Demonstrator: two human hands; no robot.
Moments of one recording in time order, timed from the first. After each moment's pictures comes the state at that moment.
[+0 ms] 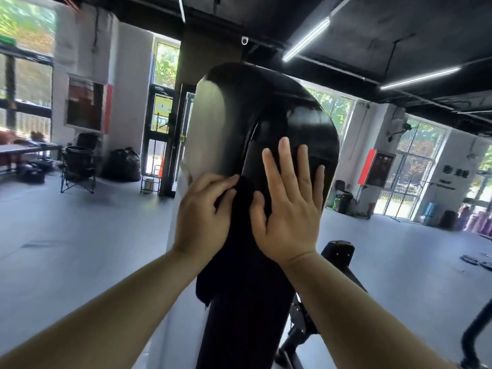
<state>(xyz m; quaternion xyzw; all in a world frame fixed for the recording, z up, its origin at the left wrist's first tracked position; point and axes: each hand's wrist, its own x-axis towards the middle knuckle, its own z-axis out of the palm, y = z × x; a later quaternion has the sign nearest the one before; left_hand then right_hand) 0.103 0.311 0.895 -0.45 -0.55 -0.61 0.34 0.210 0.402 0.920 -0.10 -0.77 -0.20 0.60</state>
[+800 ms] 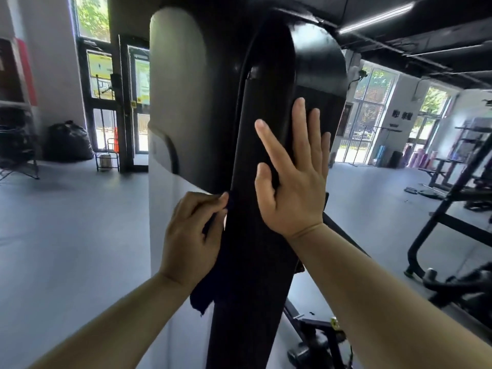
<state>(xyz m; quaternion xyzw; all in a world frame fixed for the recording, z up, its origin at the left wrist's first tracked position) 0.081 0.305 0.806 -0.54 -0.52 -0.59 0.30 0.206 0.393 0.891 -0.15 -0.76 -0.16 0.62</state>
